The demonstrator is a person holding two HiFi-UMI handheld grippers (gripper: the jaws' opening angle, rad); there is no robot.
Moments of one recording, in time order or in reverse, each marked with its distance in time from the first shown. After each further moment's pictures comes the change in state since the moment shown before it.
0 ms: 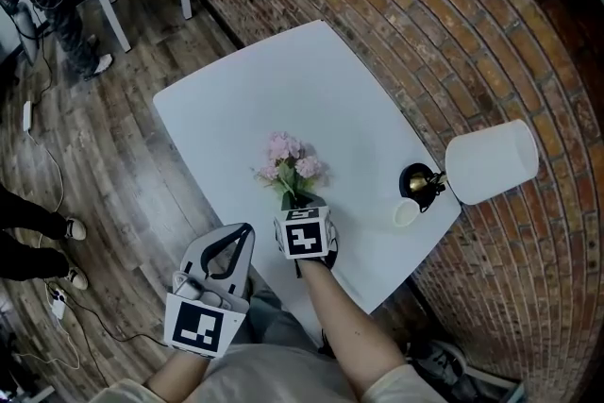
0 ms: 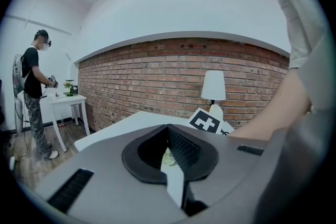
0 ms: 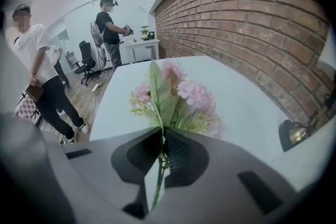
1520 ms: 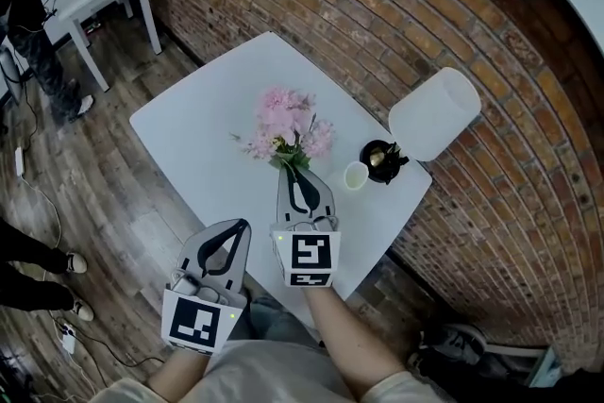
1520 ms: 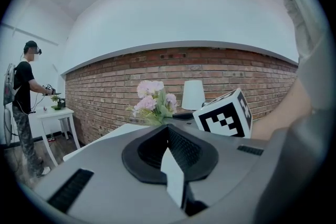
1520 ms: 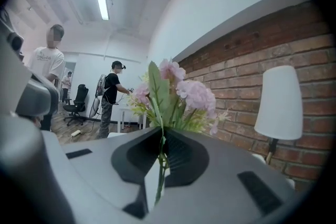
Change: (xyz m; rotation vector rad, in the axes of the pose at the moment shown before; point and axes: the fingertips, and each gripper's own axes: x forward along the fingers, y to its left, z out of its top) left arm -0.020 -0.082 0.039 0.089 -0.084 -0.094; right arm -0.196 -0.031 0.074 -0.020 -0.784 -0.181
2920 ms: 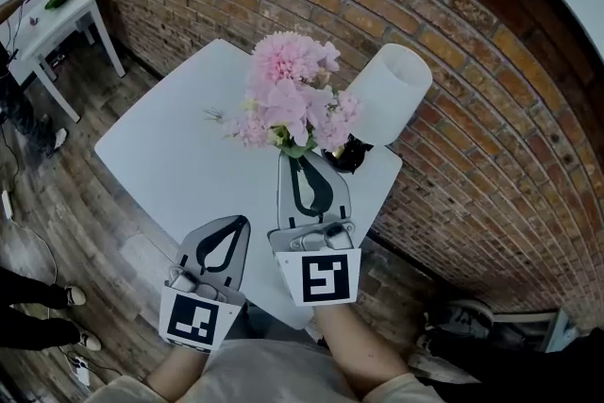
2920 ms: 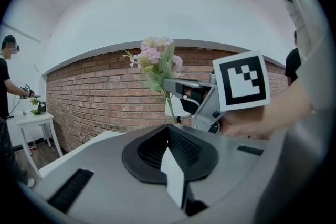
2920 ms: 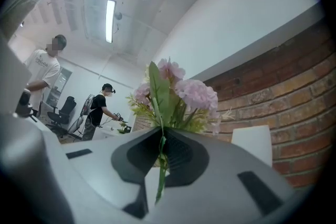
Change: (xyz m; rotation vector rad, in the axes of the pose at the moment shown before) left arm 0.050 -0.049 0.015 0.045 -0.032 -0.163; right arm -0.063 -0.067 0.107 -0.082 -0.346 -0.133
